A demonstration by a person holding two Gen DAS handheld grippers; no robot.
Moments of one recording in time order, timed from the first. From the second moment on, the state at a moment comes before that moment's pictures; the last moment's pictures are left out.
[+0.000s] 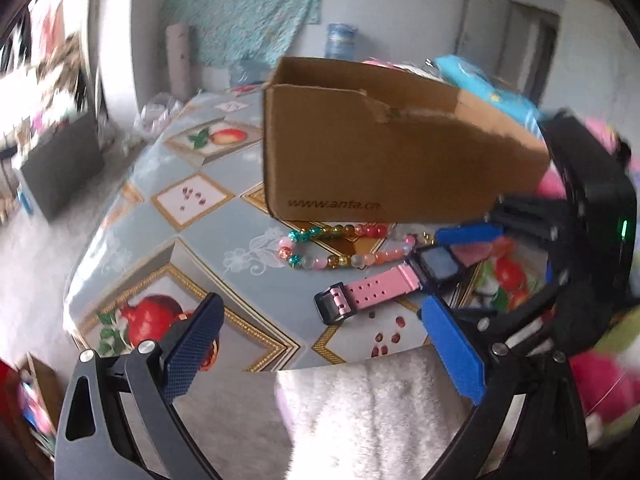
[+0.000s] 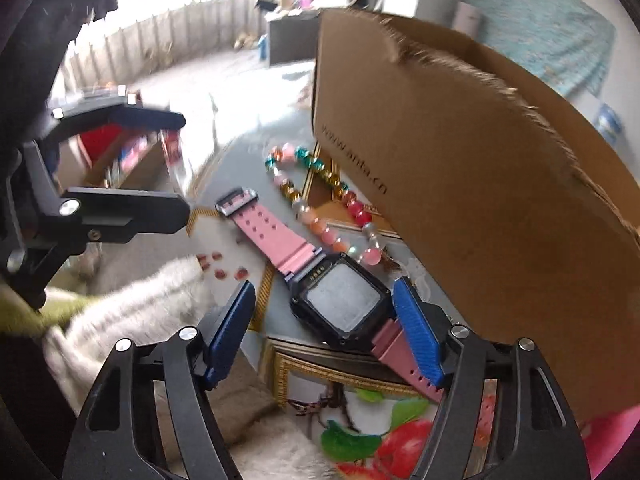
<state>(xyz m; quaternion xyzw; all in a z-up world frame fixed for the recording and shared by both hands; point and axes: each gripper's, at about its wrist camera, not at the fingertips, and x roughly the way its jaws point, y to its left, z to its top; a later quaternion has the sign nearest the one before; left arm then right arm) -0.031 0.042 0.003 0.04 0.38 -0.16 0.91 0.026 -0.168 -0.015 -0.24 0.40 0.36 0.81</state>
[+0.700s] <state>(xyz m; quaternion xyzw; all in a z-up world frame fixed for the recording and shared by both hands) -0.028 -0.030 -0.034 0.31 0.32 -0.21 0.87 0.081 -0.201 -0.013 -0.05 0.51 0.49 0.70</state>
